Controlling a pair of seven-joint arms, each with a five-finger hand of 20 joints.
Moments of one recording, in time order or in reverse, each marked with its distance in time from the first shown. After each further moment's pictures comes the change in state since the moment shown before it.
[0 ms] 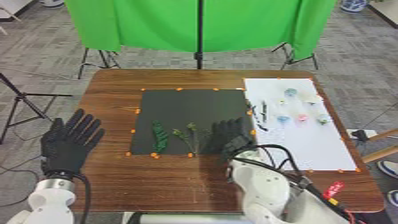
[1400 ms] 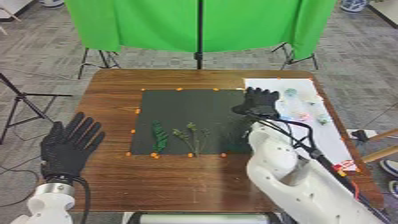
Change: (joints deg) left arm 1.5 -0.3 -0.2 -0.1 -0.1 -1.6 0.3; right arm 7.4 -2.0 7.0 9.0 0.1 9.7 10.9
